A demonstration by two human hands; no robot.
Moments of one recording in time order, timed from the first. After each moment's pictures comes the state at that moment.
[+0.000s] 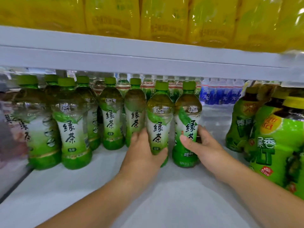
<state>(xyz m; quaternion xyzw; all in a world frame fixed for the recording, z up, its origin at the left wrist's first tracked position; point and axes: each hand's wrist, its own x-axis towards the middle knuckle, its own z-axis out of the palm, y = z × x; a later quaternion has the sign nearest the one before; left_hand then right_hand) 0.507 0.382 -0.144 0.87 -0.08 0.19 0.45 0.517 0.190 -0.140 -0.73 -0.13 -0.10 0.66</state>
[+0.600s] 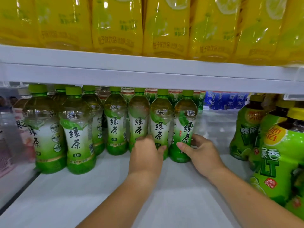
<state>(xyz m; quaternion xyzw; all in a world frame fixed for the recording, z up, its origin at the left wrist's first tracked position) 0.526 0.365 -0.130 0.91 0.02 0.25 0.32 0.560 0.196 -0.157 -0.76 -0.08 -0.19 0.62</state>
